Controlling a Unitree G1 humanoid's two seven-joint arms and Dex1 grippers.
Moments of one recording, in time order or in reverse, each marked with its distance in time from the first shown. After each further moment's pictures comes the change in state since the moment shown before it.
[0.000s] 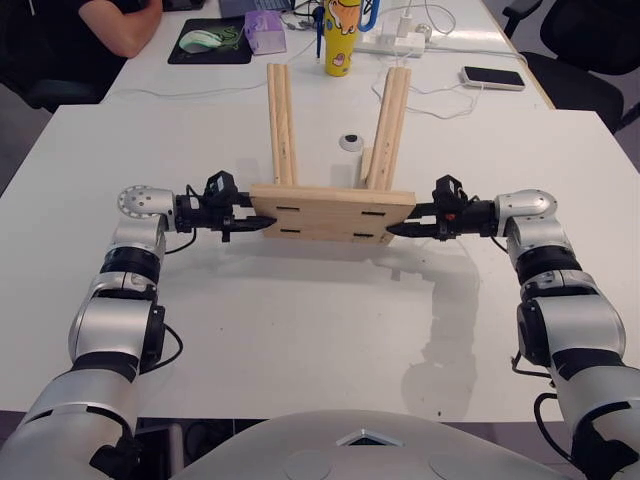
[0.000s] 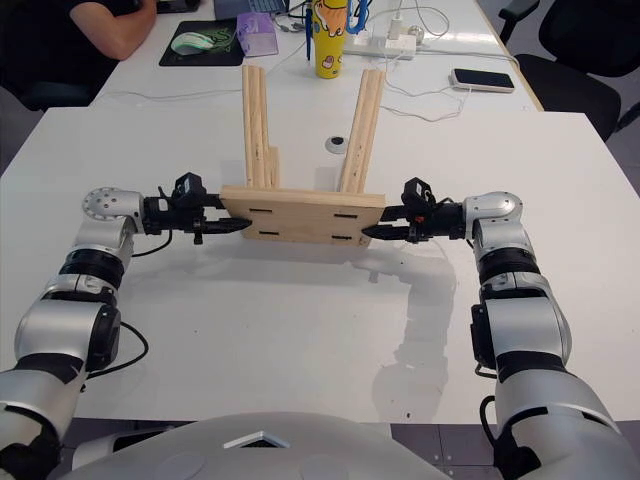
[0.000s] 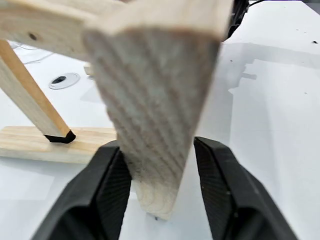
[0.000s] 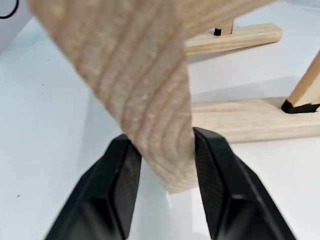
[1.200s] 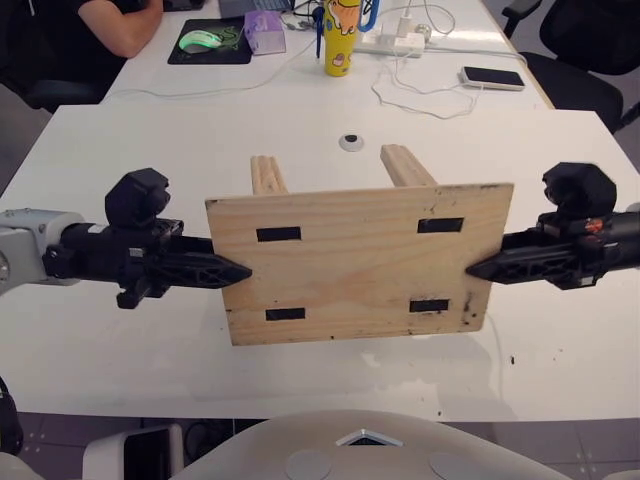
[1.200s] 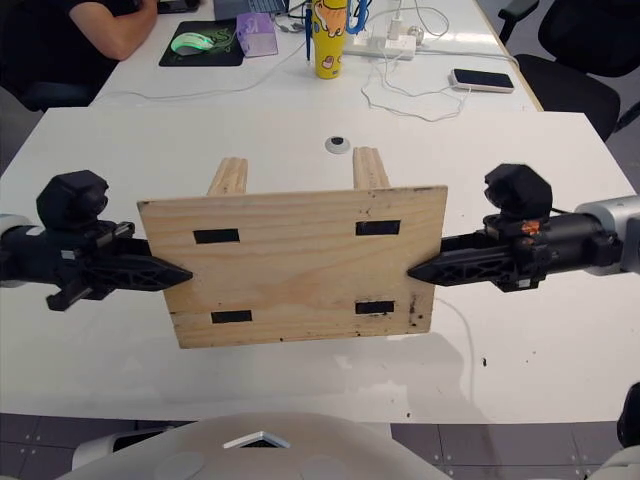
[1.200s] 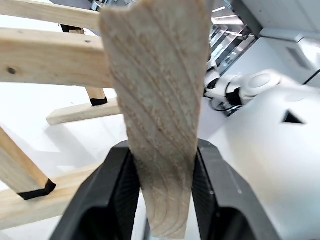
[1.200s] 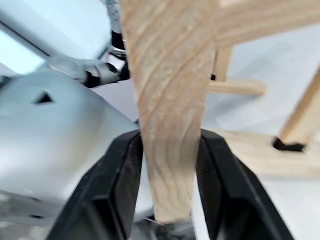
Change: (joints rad) left arm 0.359 0.579 0.222 -1.254 -1.343 1.589 0.375; right arm 0.293 -0.577 -0.222 -1.308 1.022 1.647 -0.060
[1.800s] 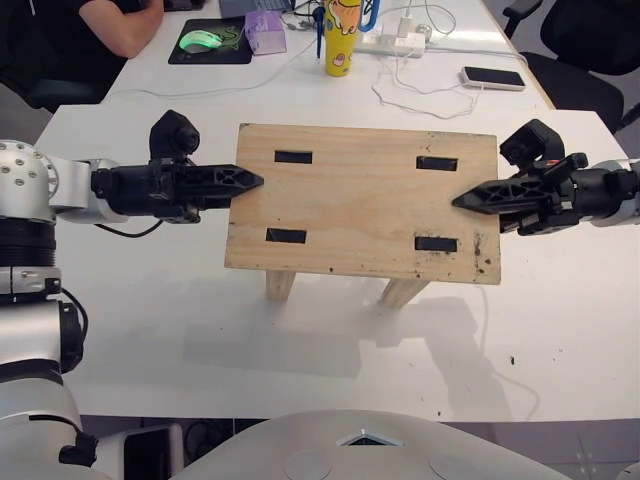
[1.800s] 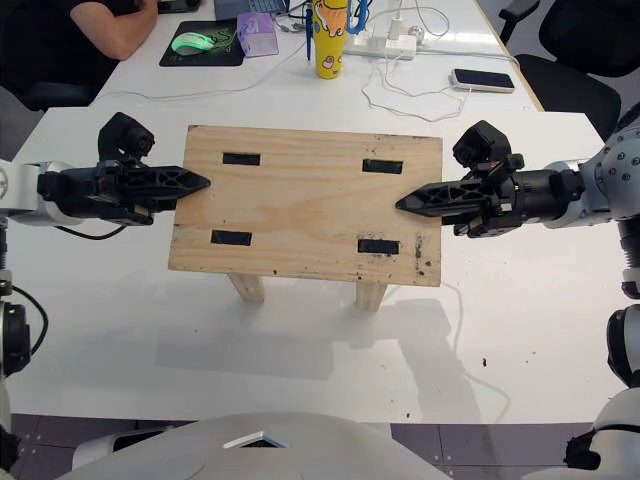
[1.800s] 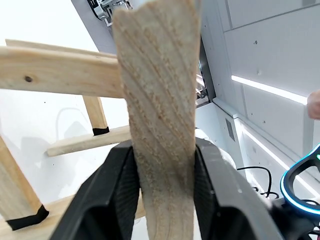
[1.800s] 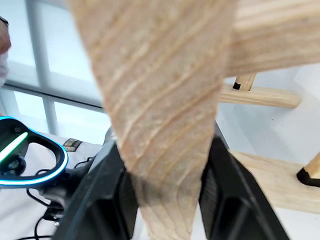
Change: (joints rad) left arm -0.451 -0.252 -0.209 0.708 0.159 0.307 0.034; right arm -0.392 0.040 0.531 0.615 0.090 0.173 -0.004
